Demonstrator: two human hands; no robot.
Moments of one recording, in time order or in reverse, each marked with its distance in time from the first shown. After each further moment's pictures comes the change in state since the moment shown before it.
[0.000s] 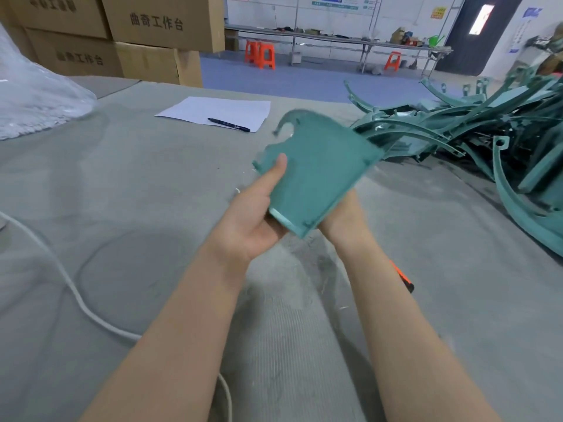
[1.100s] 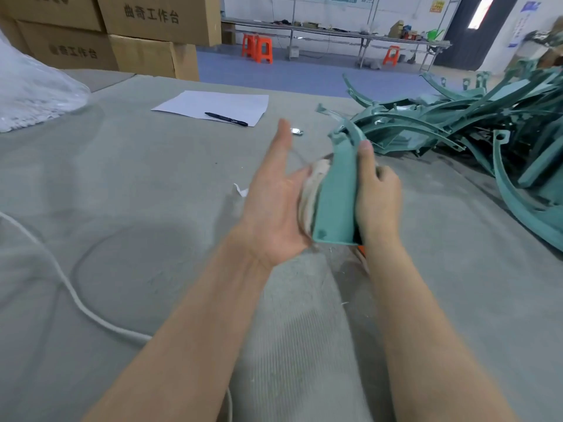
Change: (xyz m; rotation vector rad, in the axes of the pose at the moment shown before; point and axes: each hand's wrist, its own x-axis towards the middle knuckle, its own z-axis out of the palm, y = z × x) left_hand -0.020 0.001 0.029 0.038 -0.308 -0.212; right_hand 0.016 0.016 -0.032 -0.097 0.423 0.047
